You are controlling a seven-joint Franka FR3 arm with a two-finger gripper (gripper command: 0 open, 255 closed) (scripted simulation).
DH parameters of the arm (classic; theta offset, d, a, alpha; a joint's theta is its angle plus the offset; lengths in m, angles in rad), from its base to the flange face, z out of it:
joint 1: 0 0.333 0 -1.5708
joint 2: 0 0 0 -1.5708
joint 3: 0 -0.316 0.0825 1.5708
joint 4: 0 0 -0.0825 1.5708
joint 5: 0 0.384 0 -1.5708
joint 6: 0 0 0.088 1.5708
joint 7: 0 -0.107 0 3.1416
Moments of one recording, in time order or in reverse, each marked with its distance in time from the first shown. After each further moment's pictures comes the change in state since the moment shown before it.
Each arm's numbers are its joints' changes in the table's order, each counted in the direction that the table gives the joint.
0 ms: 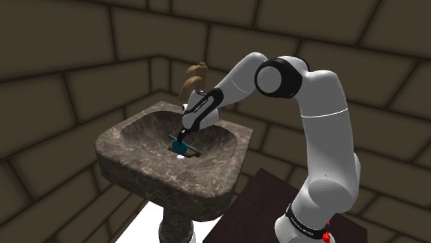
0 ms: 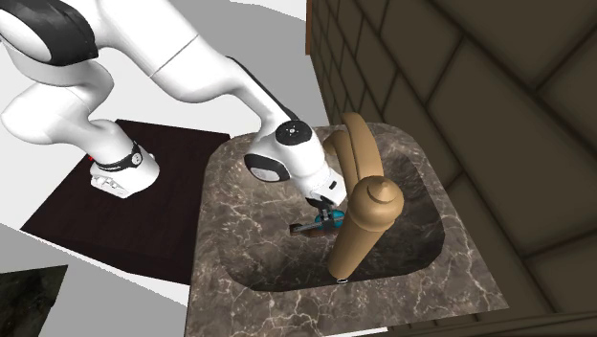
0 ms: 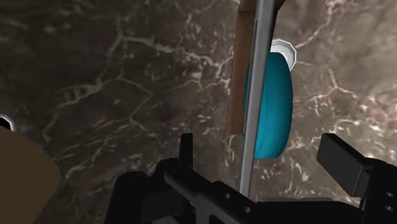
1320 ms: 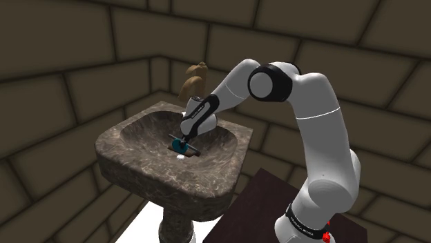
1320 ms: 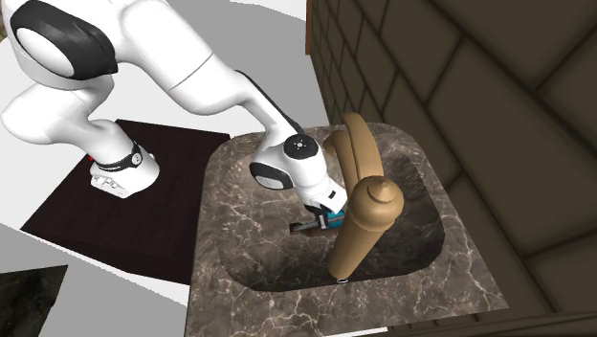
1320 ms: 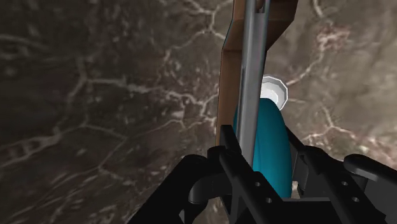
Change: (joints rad) arm -0.003 0.083 -0.009 -0.040 0.002 0.051 0.003
